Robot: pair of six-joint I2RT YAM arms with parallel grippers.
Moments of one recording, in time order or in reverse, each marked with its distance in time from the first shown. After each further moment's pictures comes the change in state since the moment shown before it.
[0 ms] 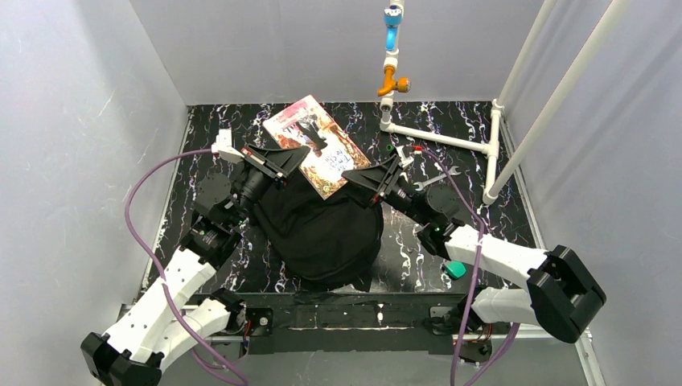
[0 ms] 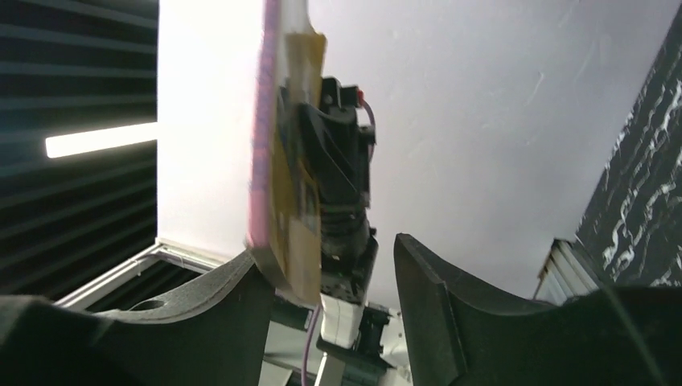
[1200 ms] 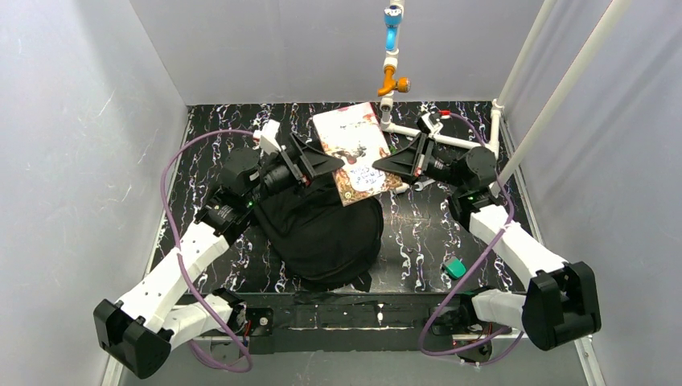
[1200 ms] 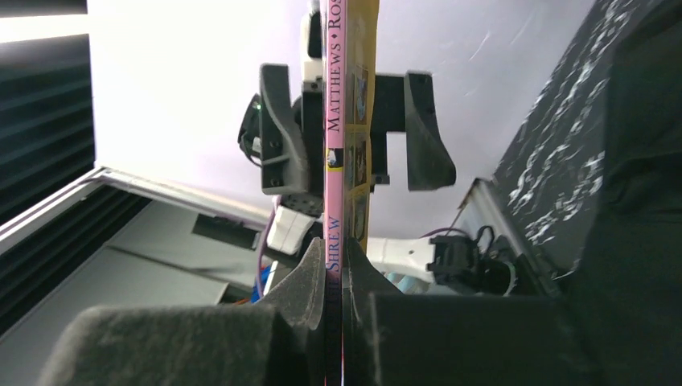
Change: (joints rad) left arm -0.001 0.194 0.122 -0.269 0.342 0.117; right arm -0.438 -0.035 0.191 -0.234 -0.616 -0.101
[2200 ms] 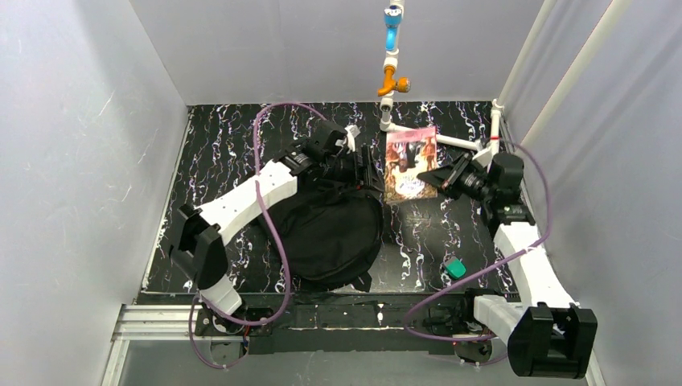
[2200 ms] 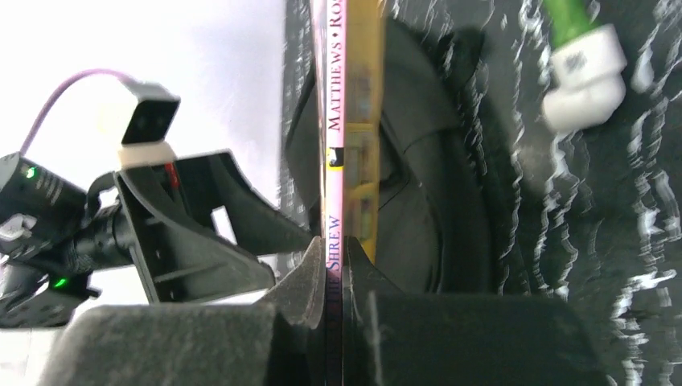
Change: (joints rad) left arm -0.176 0.684 0.526 -0.412 0.024 0.344; right arm -0.333 -0.167 -0.130 -0.716 0.178 -0.566
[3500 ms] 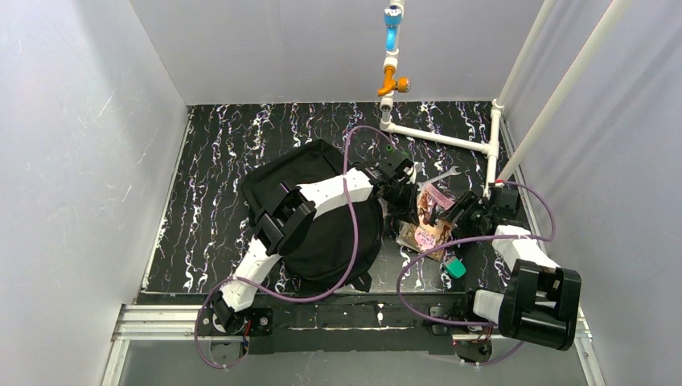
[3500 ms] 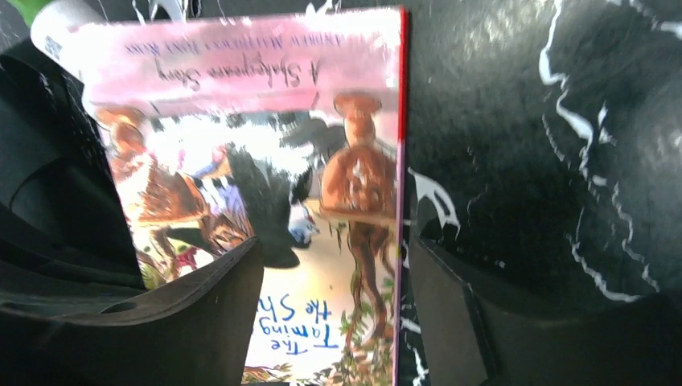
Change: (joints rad) left arm -0.196 0.624 0.398 -0.001 0.035 0.123; right arm -0.207 0.201 -0.184 -0.180 0.387 -0.437
